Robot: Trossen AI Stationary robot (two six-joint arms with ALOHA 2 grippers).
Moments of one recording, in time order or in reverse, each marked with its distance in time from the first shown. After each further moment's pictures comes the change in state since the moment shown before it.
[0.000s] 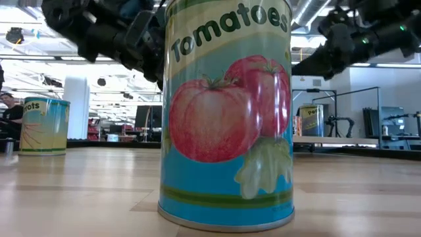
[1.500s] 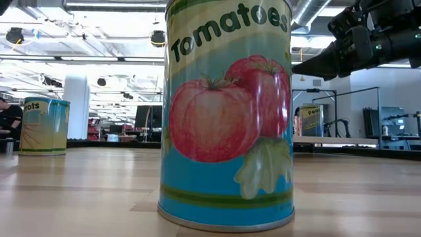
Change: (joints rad) left arm -0.795 0.095 0.542 -1.608 -0.059 -1.895; right arm 0.096 0.003 -0.110 0.198 -0.006 -0.105
